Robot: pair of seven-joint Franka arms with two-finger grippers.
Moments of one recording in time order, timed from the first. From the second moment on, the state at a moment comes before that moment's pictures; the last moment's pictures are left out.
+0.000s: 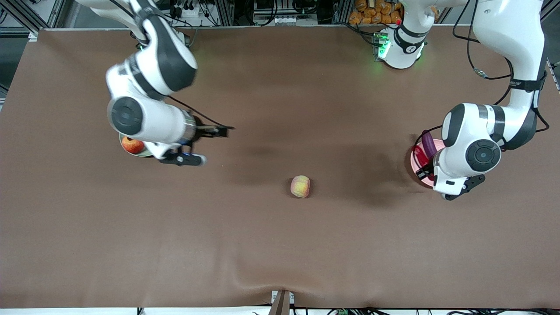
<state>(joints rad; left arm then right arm) -0.07 0.41 -0.04 -1.88 0.22 2.01 -0.67 0.45 0.39 0.01 -1.56 0.39 1.77 0.56</state>
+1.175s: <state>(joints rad) -0.09 0.57 -0.05 -1.83 0.37 2.02 -0.64 0.74 0.93 0.01 -1.30 0.55 2.64 1.03</state>
